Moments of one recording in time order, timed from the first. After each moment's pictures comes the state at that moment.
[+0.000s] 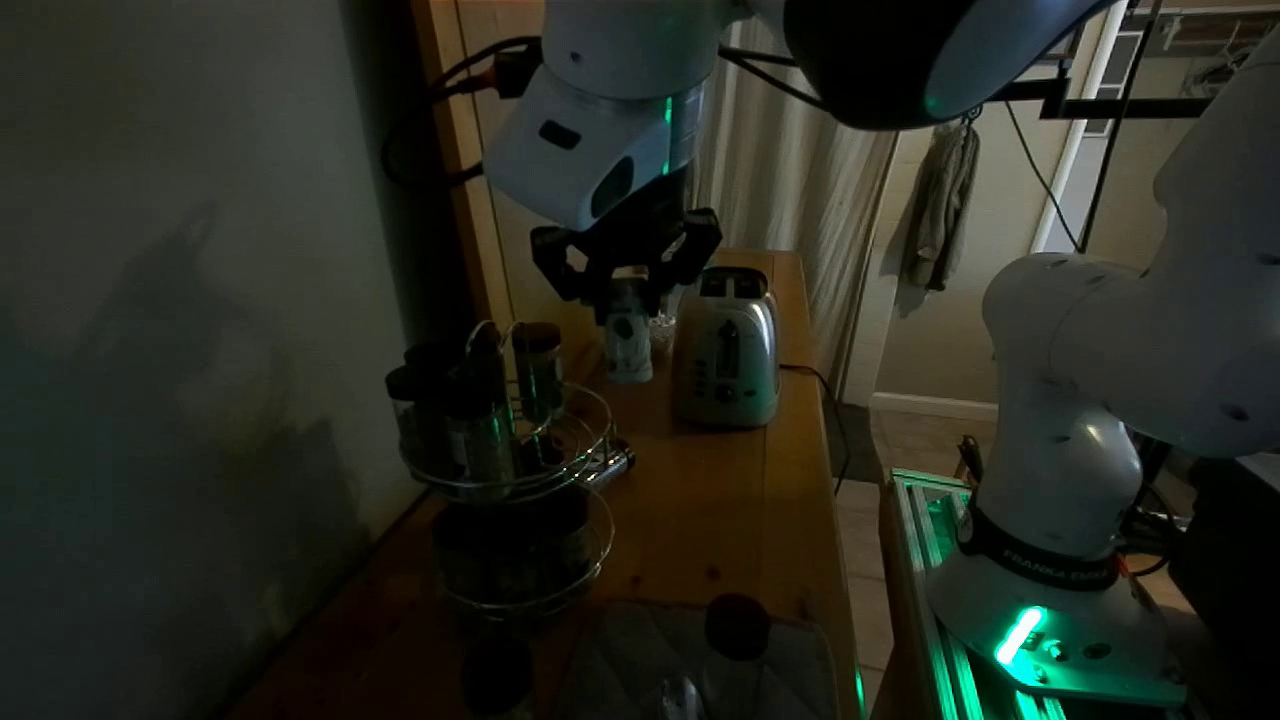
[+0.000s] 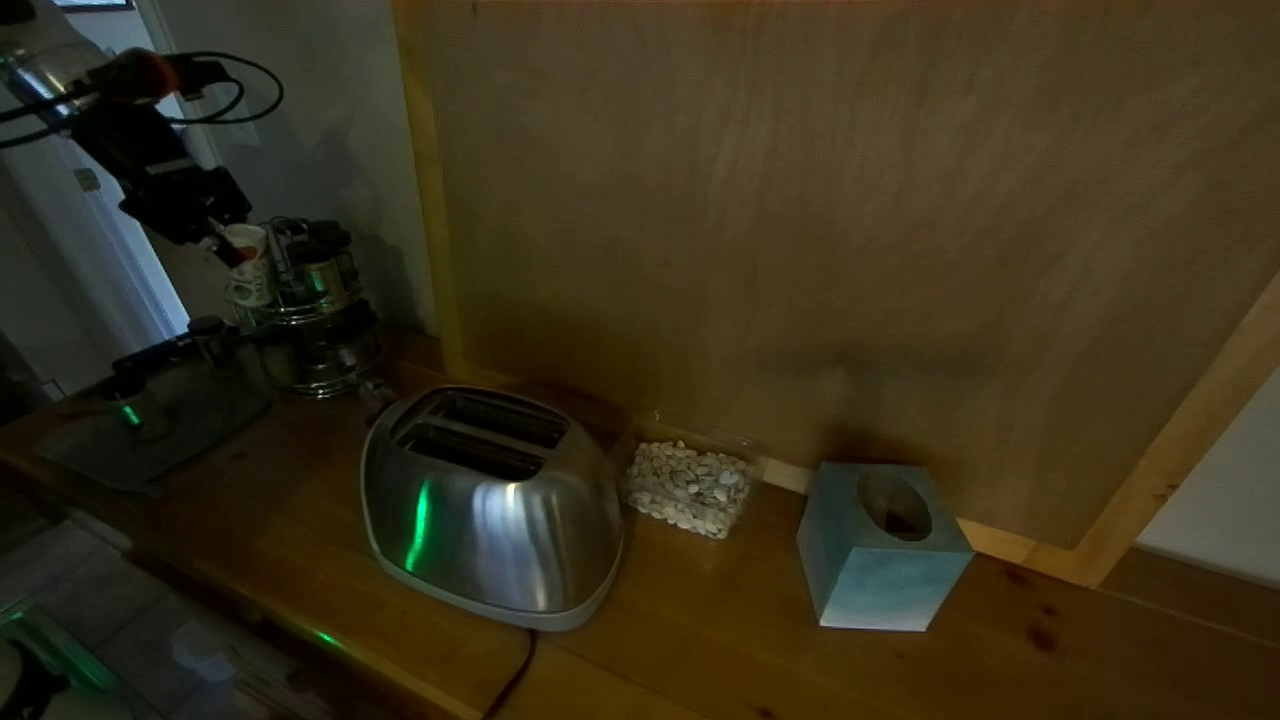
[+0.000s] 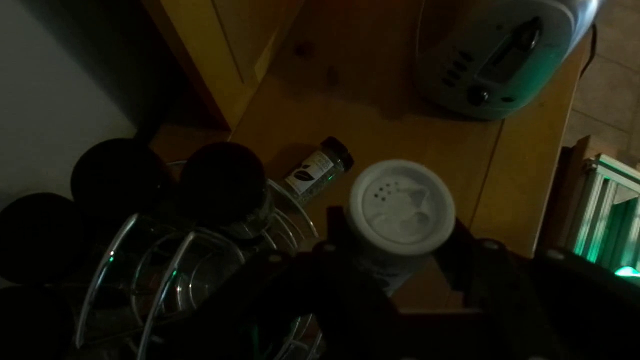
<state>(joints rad) 0.33 -0.41 0.23 -2.34 -0.53 1.79 -1.36</state>
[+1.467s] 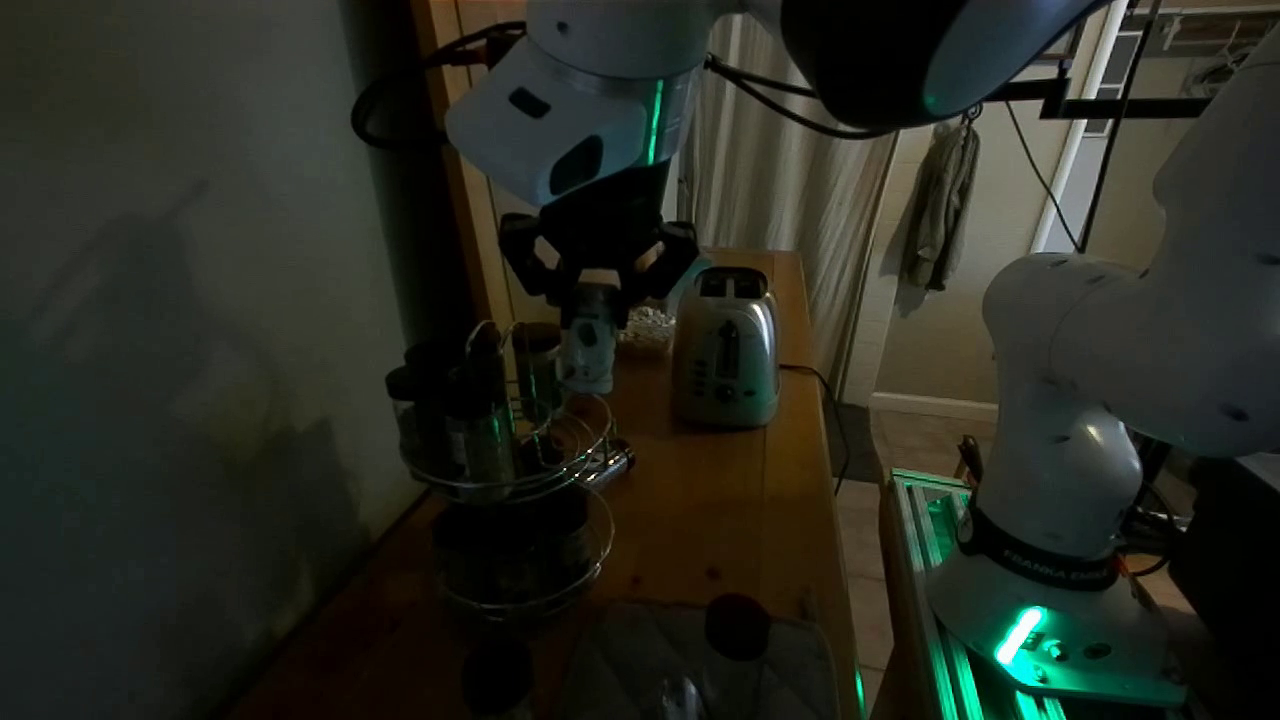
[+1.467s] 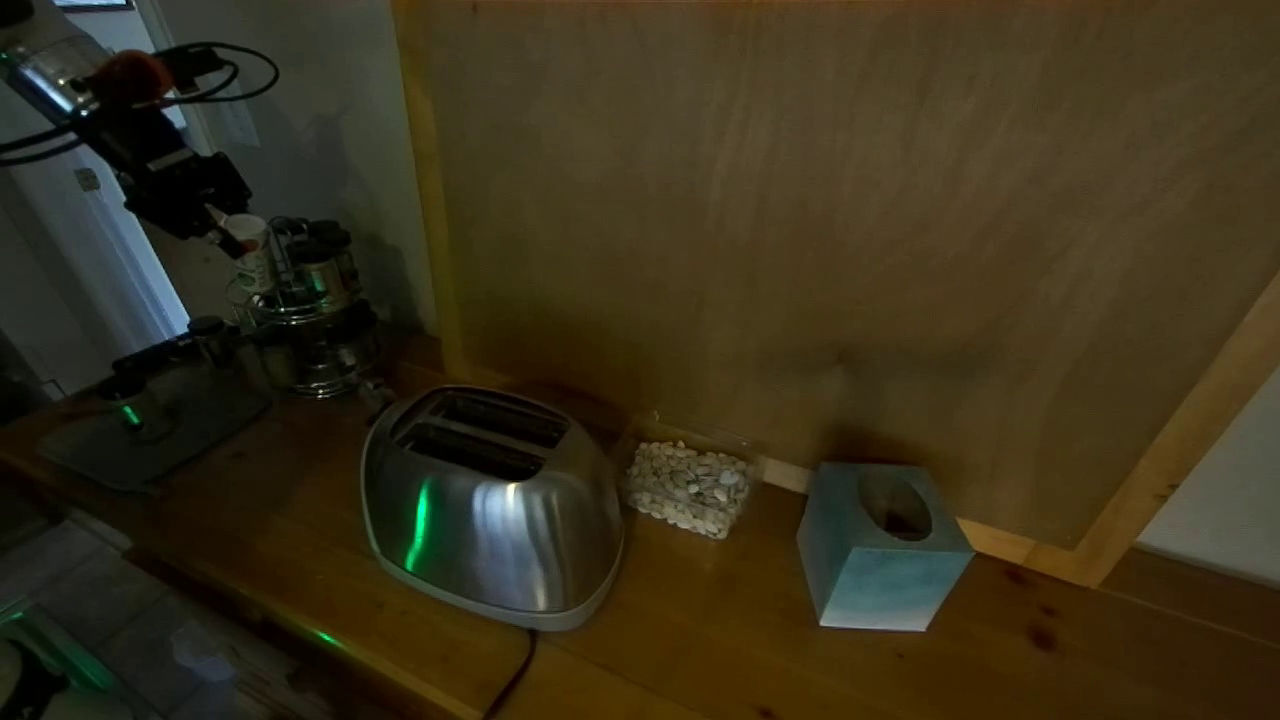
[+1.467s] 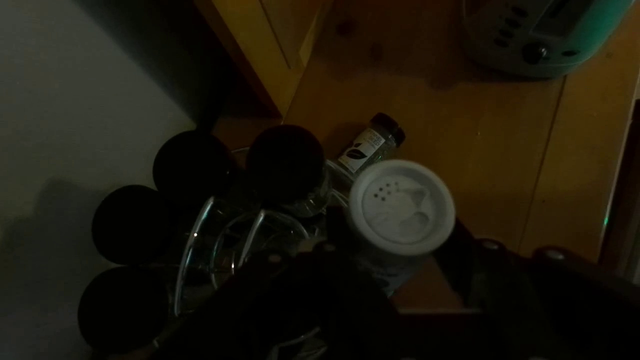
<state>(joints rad) 0.33 -0.41 0.23 -2.34 -0.51 1.91 -1.24</state>
